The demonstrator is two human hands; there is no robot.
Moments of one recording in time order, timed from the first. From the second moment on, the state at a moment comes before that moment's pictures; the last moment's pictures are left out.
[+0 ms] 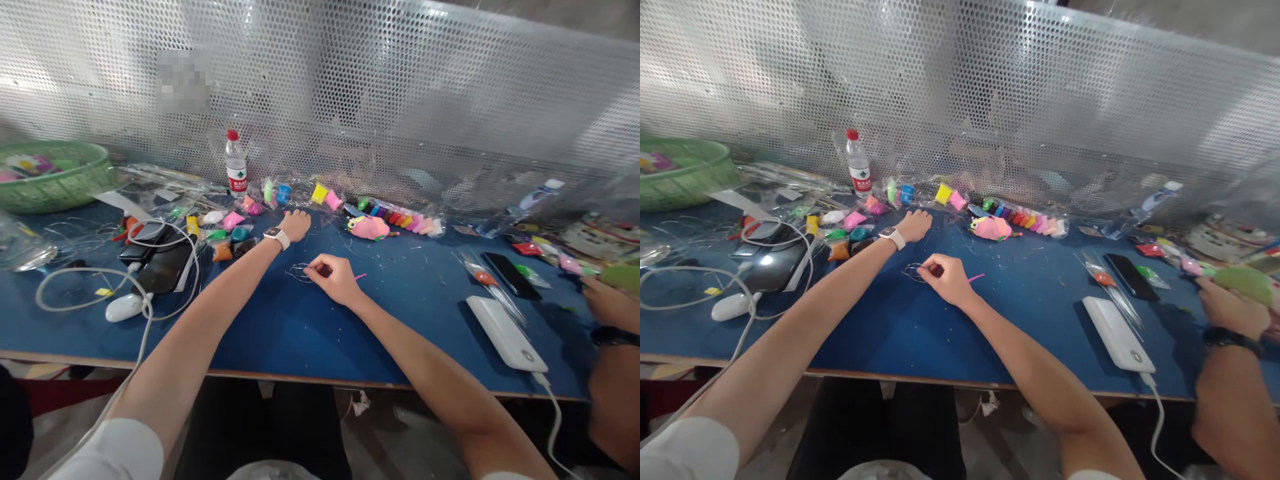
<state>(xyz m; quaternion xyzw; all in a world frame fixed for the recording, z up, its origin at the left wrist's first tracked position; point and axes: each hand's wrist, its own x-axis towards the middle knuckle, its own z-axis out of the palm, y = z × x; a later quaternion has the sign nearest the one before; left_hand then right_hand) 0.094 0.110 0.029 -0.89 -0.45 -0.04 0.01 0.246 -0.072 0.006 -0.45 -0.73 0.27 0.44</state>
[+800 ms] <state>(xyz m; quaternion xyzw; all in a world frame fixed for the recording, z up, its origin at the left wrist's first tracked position) 0.030 0.182 0.026 -0.93 -0.35 -0.10 -0.10 0.249 -0.072 0.004 -0.46 -0.73 0.29 0.41</state>
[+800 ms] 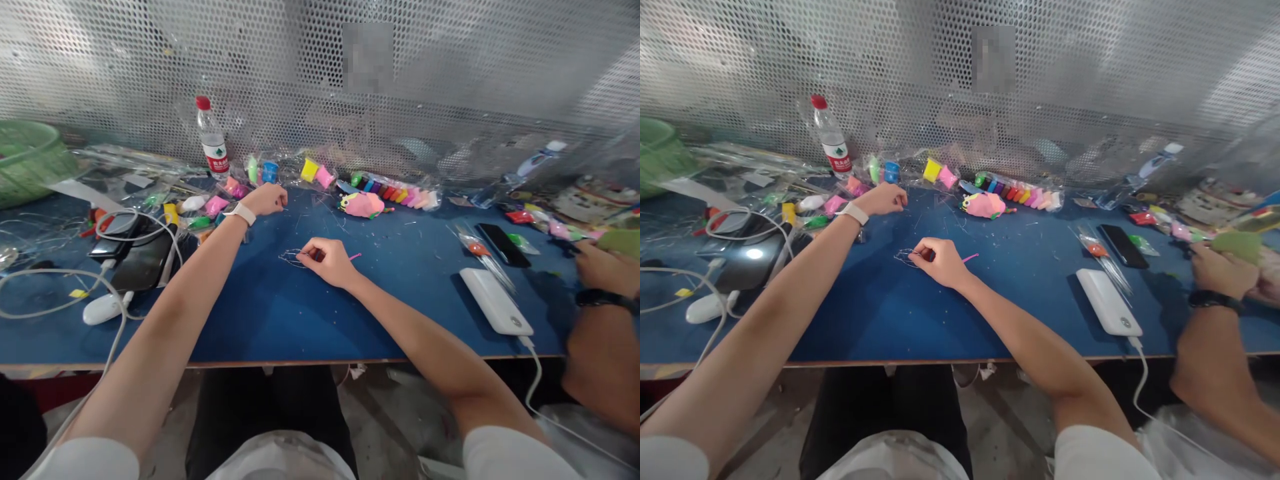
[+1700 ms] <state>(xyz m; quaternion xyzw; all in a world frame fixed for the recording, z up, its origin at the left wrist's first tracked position) 0.114 0.084 0.027 -0.96 -0.25 -0.07 -0.05 0.235 -0.100 0.017 -0.29 -0.84 0.27 0.36</state>
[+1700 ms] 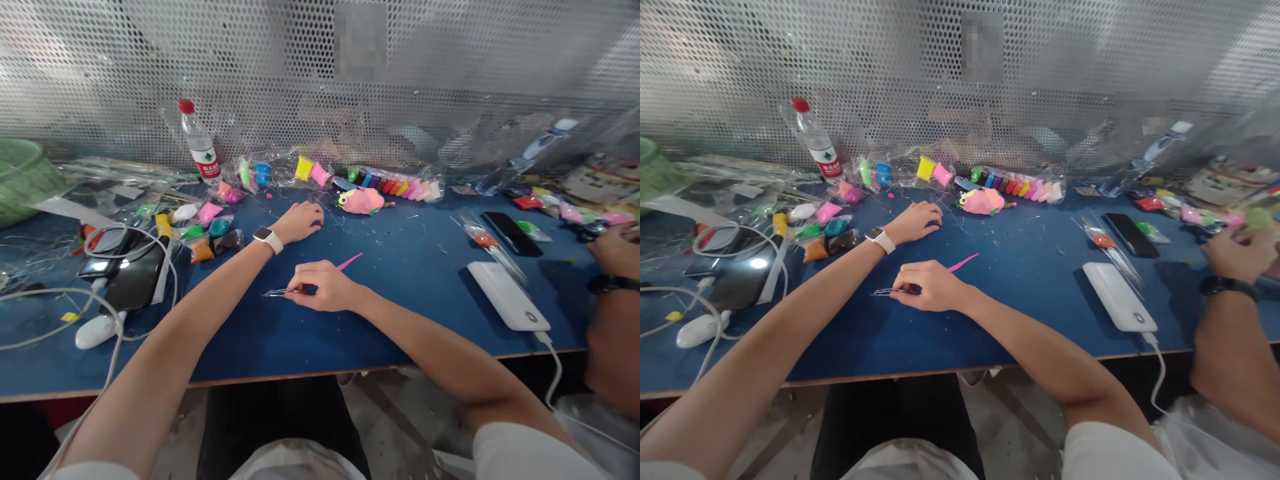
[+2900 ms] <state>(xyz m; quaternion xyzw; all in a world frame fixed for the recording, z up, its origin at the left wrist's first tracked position) 0.081 0.096 0.062 -0.86 -0.24 0.03 -0.45 0.356 -0.021 0.020 -0.68 -0.64 0.06 0.36</state>
